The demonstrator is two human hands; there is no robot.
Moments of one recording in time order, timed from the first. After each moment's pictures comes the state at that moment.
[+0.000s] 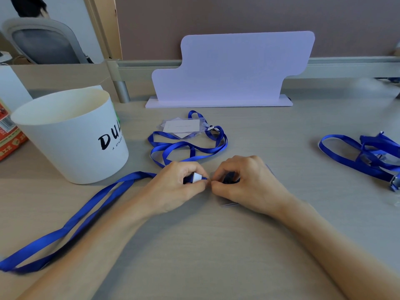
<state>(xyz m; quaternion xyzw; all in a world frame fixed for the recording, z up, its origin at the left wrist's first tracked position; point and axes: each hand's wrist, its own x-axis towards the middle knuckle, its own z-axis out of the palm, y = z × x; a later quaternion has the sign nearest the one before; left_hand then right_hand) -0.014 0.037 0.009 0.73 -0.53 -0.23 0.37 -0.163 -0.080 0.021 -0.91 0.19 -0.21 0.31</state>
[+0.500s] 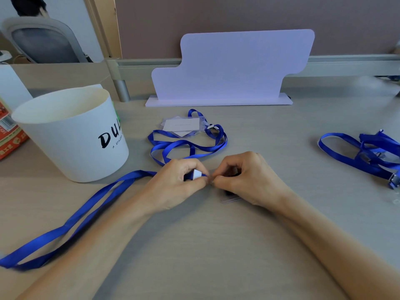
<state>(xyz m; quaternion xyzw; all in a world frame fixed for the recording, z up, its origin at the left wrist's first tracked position) -0.017 0.035 0.009 0.74 -0.52 -0.21 0.37 -0.160 -0.085 0.020 -0.86 0.24 -0.18 0.41</state>
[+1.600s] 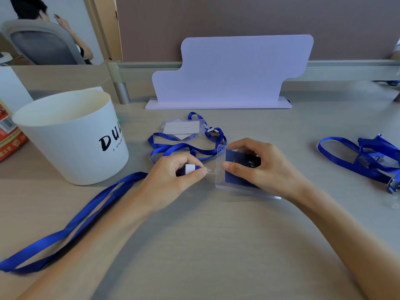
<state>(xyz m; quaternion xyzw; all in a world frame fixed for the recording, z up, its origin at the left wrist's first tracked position) -0.012 0.038 0.013 0.71 -0.48 -0.20 0.46 -0.170 -0.118 0.025 -0.87 0.22 -0.24 0.38</state>
